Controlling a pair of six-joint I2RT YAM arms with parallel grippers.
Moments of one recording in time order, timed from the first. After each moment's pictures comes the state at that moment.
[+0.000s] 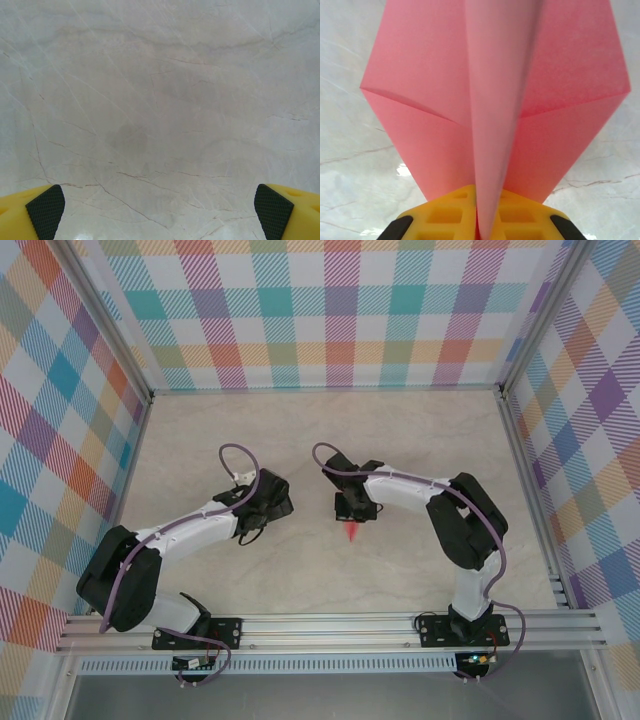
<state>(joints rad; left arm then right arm) -0.60 1.42 0.80 -0.45 -0.35 -0.89 0.76 1.89 1.27 -0.75 0.07 0.76</state>
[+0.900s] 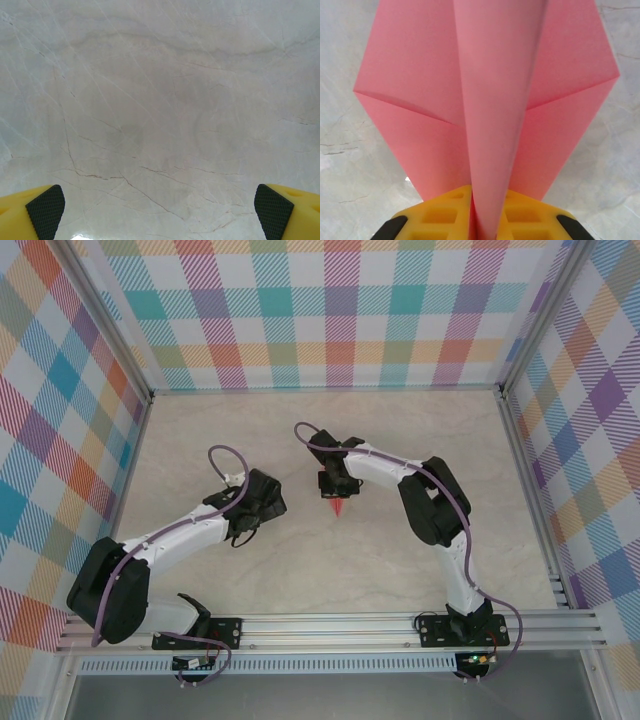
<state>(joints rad) -0.57 1.34 0.77 -0.51 -0.35 -0.90 0.71 2.17 1.64 -0.83 0.06 0.62</state>
